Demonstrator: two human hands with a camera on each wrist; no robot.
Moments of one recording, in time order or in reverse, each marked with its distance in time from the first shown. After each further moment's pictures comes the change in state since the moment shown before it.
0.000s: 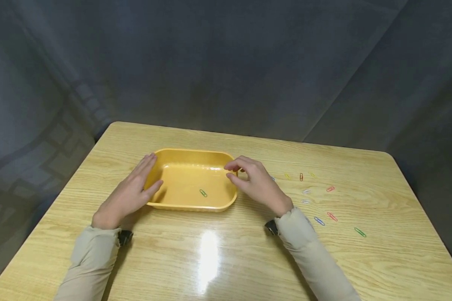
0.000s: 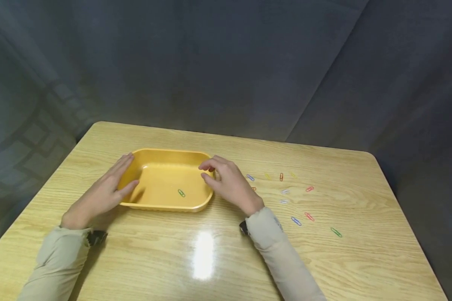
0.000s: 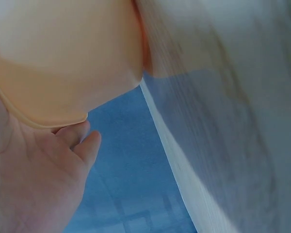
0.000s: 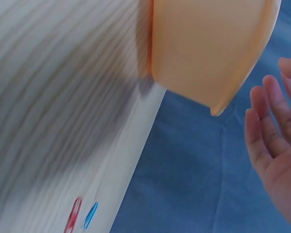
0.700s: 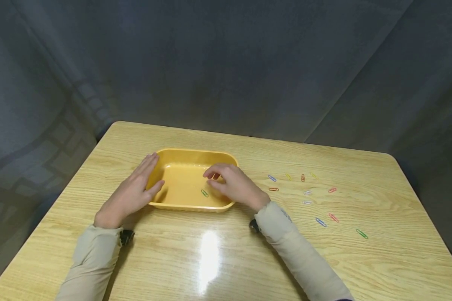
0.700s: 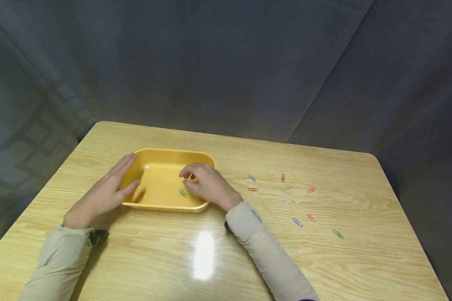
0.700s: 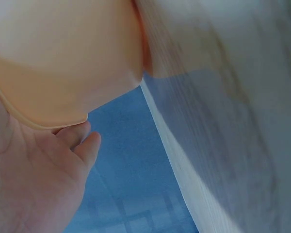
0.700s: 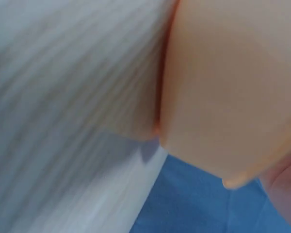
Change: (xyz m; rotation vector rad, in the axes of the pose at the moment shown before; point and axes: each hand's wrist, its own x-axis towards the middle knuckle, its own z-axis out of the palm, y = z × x) left_hand 0.000 0.001 0.004 0.014 0.016 0.006; right_hand 0.025 -0.011 0.037 0.013 -0.250 0.073
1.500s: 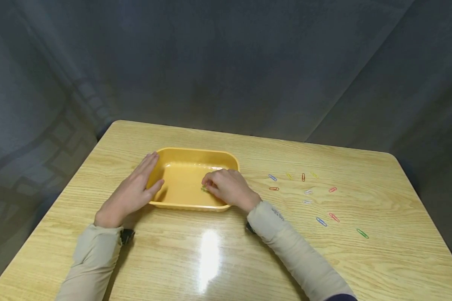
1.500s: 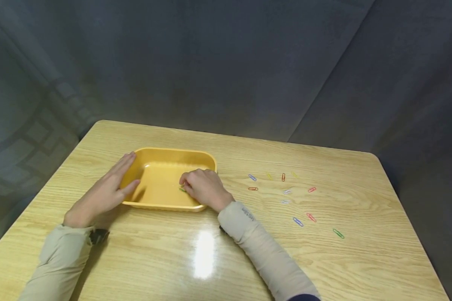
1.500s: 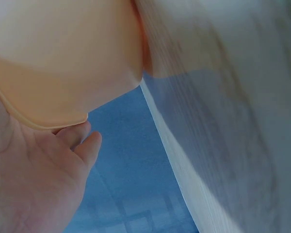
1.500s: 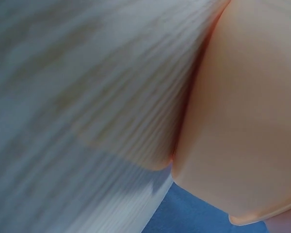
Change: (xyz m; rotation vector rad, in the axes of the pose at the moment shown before) left_hand 0.000 0.000 -0.002 -0.003 -0.024 -0.002; right_hand 0.009 0.000 0.019 -0.364 -0.047 0.002
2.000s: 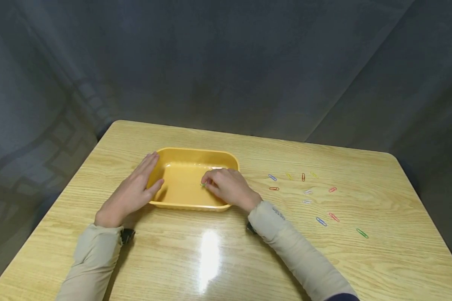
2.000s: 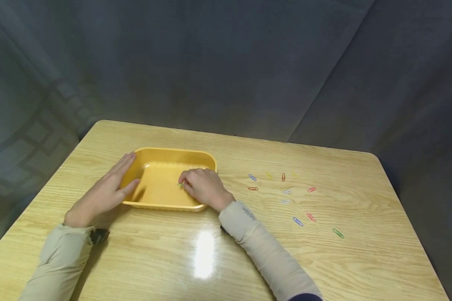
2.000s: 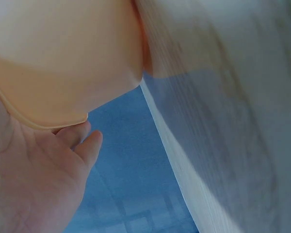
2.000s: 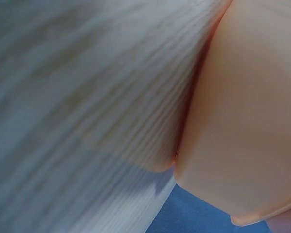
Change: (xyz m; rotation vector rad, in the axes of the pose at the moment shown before) left_hand 0.000 -0.001 0.001 0.004 0.015 0.015; right_hand 0.001 -0.001 -0.001 0.019 0.016 -0.007
